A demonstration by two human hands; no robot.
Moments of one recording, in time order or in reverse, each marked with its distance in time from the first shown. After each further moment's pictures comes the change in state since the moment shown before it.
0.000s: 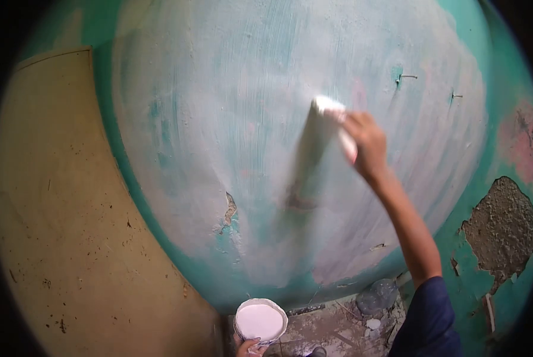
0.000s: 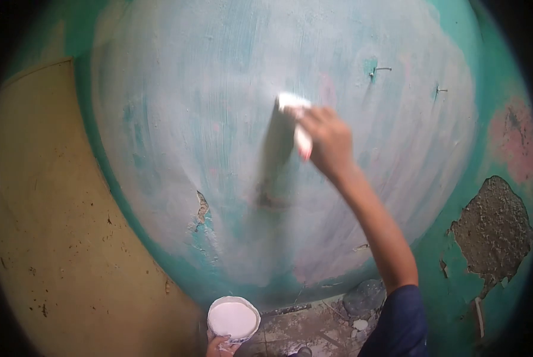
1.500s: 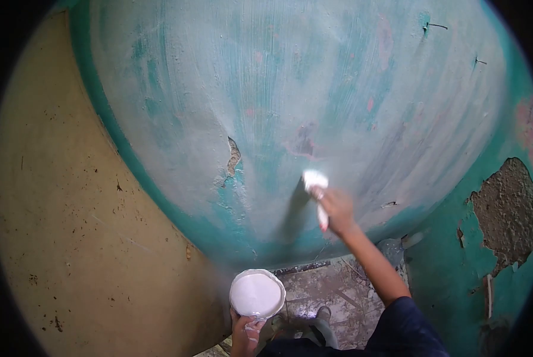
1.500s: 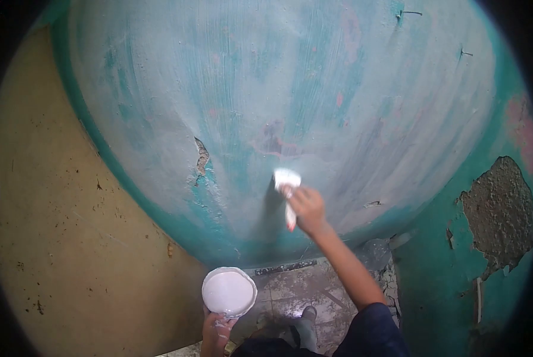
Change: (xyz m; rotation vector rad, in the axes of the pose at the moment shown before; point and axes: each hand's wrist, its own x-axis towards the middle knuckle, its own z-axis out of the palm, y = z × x) left_hand -0.006 0.020 -0.022 -0.088 -0.079 0.122; right_hand -0.259 -0.140 0.056 0.241 -0.279 0.171
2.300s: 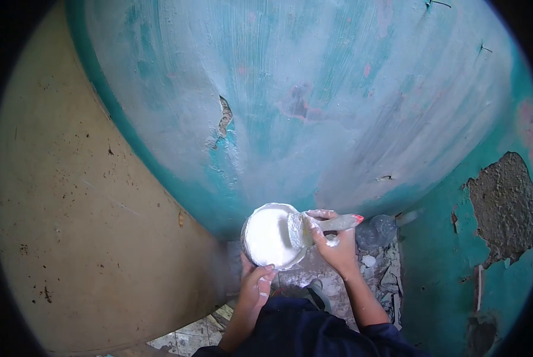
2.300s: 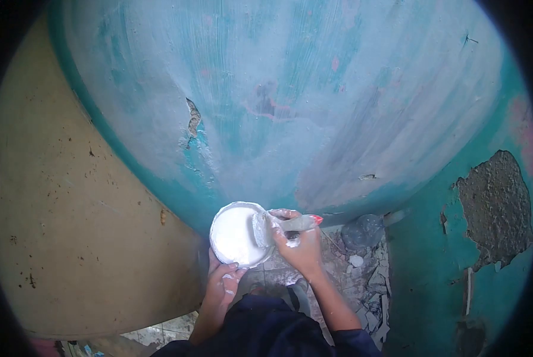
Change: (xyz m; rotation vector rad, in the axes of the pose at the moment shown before) left_hand 0.009 -0.001 0.091 0.032 -0.218 -0.034; right_hand -0.019 -0.117 -0.134 0.818 -0.201 0.859
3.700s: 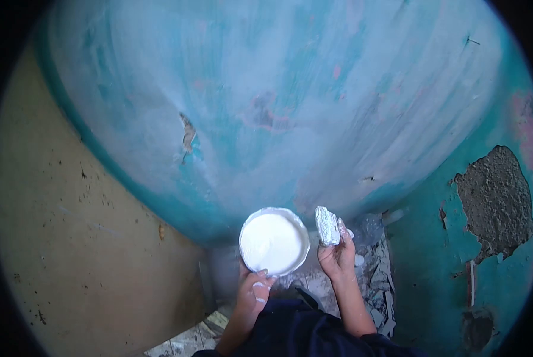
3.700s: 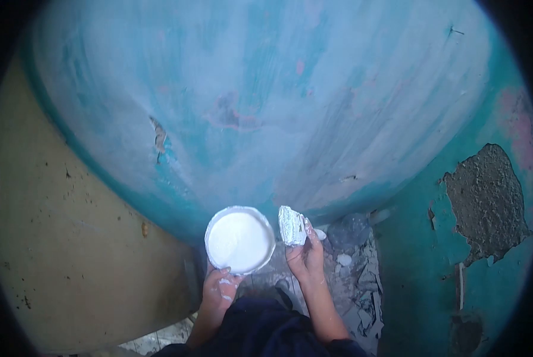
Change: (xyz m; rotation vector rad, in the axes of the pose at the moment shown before) left_hand 0.022 -0.039 0.030 -0.133 -0.081 -0.054; right_hand -0.015 0.071 -0.046 1.560 0.370 0.552
